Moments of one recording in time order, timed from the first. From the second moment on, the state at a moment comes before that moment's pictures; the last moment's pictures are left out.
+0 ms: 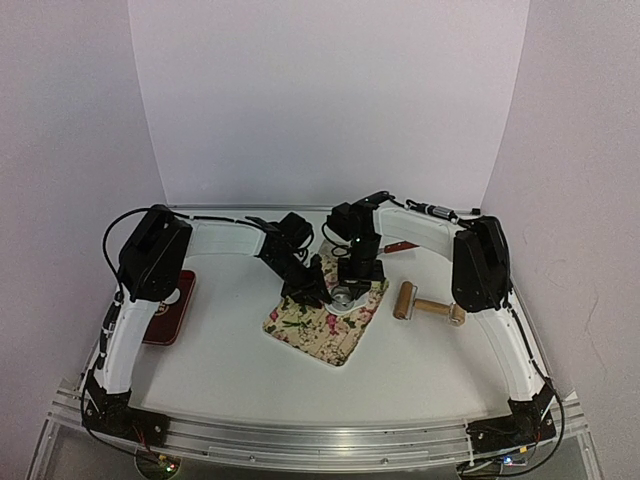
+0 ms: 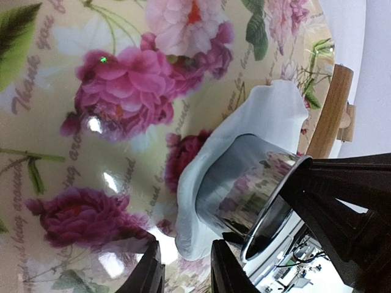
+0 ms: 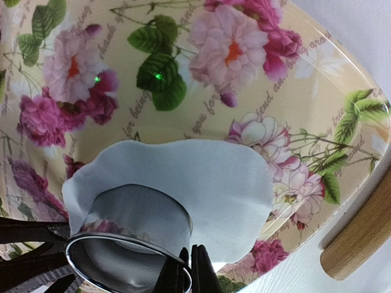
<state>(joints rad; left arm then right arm) -0.74 2.33 1.77 -0.58 0.59 -0.74 0.71 2.46 2.20 -1.27 -0.05 0.69</state>
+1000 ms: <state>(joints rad) -0.75 2.26 1.66 -0.42 0.62 -0.73 0.71 2.47 2.21 -1.29 -0.04 0.68</state>
